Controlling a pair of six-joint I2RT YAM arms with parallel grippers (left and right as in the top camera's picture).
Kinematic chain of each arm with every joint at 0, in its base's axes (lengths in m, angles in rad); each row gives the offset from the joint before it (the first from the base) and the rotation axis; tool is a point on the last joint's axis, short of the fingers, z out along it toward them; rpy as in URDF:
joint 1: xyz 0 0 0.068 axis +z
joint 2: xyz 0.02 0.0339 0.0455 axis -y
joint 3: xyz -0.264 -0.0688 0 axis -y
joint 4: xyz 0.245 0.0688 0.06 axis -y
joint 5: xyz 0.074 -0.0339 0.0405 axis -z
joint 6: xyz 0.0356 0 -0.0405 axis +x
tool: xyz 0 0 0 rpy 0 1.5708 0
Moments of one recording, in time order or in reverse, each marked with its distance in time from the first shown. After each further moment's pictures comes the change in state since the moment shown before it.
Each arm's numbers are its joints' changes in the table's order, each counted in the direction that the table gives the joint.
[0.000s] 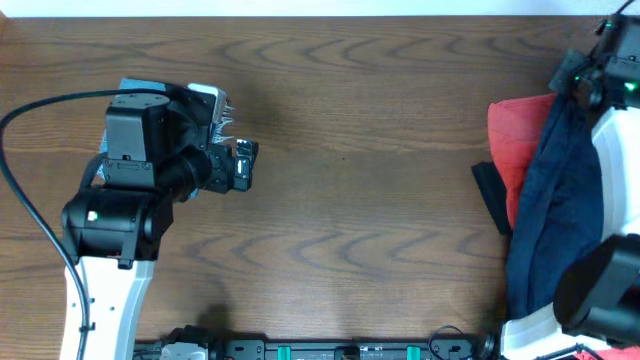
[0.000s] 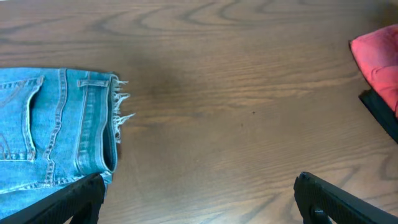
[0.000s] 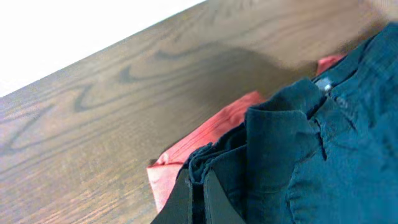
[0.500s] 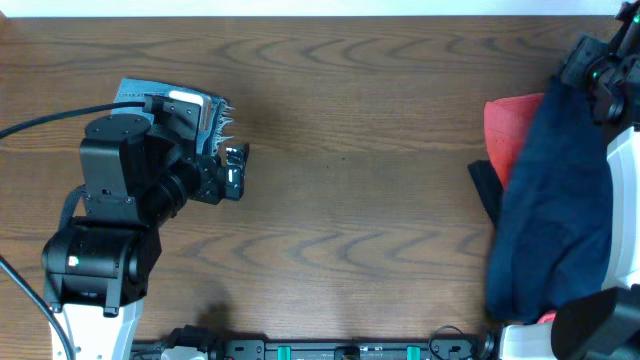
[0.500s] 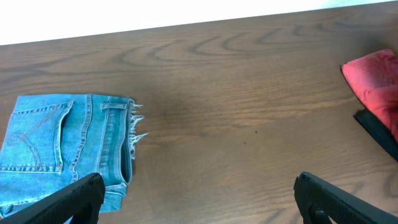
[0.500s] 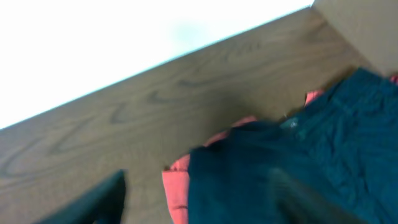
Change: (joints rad) left arm 0.000 0.109 0.000 0.022 -0.034 0.000; right arm 0.001 0.126 0.024 -0.059 -0.043 -0.035
